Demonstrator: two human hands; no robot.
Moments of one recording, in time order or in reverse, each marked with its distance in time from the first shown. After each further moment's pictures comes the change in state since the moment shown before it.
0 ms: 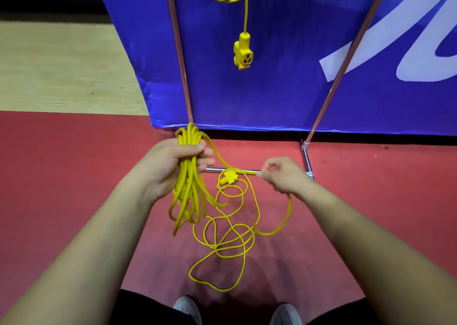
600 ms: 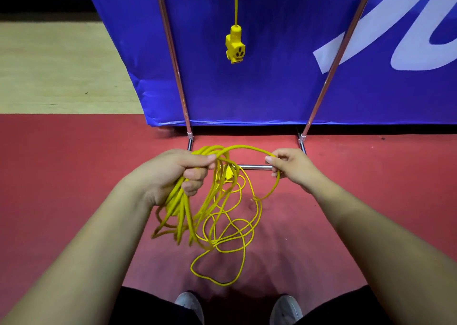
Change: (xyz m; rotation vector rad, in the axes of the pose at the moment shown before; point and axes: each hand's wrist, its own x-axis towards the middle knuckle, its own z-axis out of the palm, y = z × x) left_hand -0.008 -0.006 0.010 0.194 -0.252 -0.268; right_hand 0.005 0.034 -0.023 0.219 0.089 -0.089
